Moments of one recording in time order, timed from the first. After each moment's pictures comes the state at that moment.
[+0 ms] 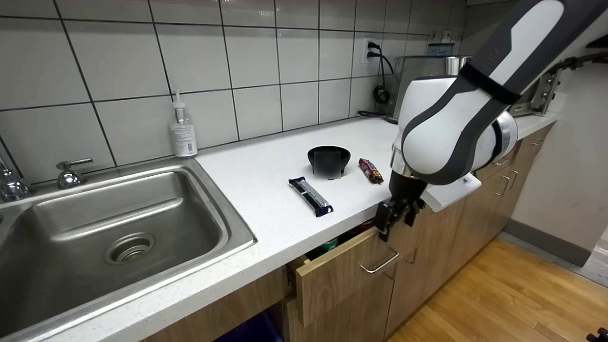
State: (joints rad) arm -0.08 0.42 -0.03 -2.28 0.01 2.77 -0.12
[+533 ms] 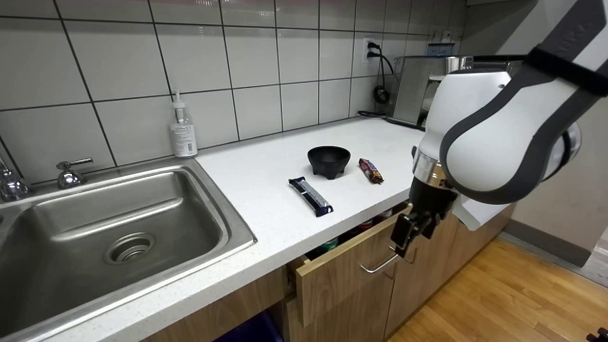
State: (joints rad) arm -0.07 0.26 -0.01 -2.51 0.01 2.88 -0.10
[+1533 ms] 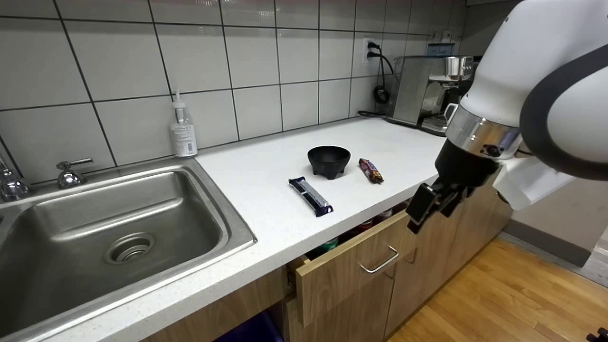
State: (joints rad) arm -0.02 -0.07 -0.02 -2.71 -0.07 2.89 0.07
